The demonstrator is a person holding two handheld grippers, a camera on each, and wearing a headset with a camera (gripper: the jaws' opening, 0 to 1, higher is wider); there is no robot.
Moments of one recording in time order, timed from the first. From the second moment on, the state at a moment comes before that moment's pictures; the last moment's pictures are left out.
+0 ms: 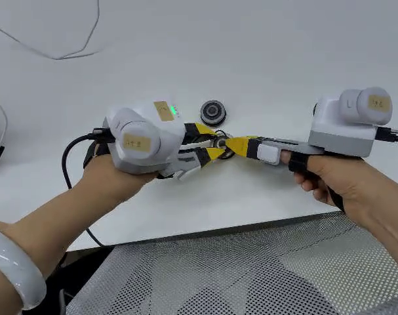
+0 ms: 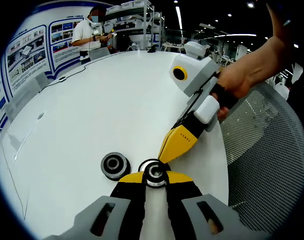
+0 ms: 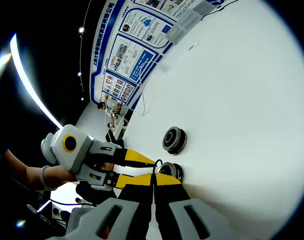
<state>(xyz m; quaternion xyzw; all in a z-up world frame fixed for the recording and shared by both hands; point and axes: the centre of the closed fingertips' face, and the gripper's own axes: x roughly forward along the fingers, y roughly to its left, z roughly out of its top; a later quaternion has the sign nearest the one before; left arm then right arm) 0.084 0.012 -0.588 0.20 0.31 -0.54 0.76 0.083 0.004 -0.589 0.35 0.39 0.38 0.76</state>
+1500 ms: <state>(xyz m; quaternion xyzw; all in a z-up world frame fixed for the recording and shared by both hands) 0.083 0.008 -0.588 0.18 0.31 -0.54 0.76 0.092 -0.083 -0.602 0.38 0.39 0.28 0.79</state>
